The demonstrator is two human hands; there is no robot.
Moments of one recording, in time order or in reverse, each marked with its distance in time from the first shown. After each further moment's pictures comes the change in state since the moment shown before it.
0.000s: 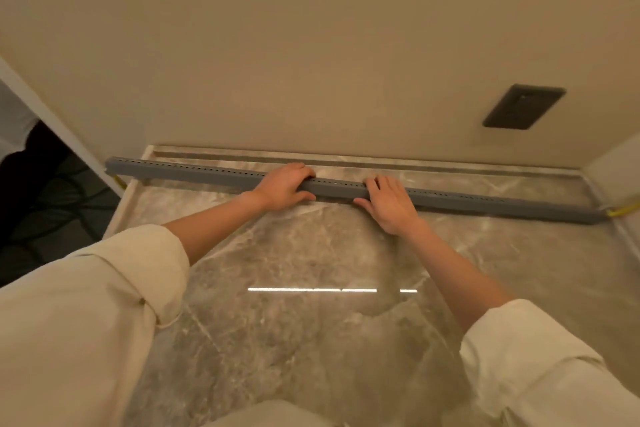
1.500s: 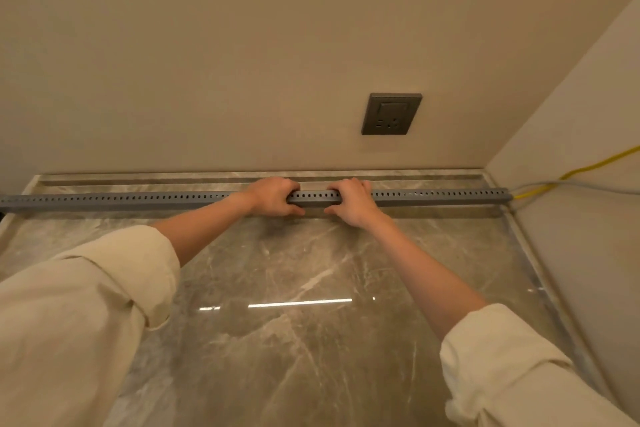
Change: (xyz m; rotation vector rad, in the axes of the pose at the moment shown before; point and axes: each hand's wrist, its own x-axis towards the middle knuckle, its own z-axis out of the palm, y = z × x) left_hand 0.130 0.158 0.046 0.148 -0.206 -0.031; right_hand -0.031 0.151 -0.040 0.342 -0.026 0.118
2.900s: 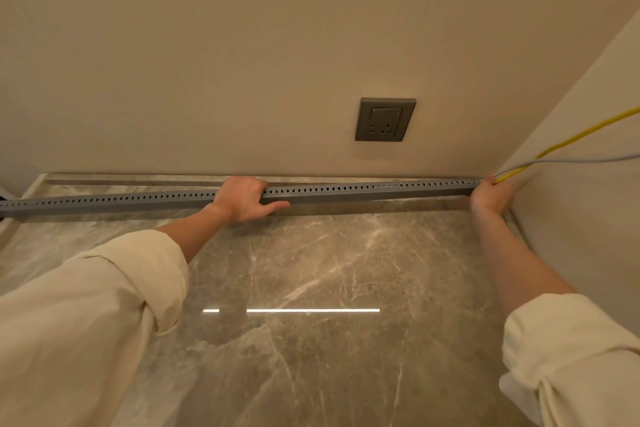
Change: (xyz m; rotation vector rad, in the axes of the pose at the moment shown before) left_hand -0.011 -0.027 0.011 0.252 0.324 -0.125; right_hand -0.009 0.211 -0.078 0.576 0.804 0.965
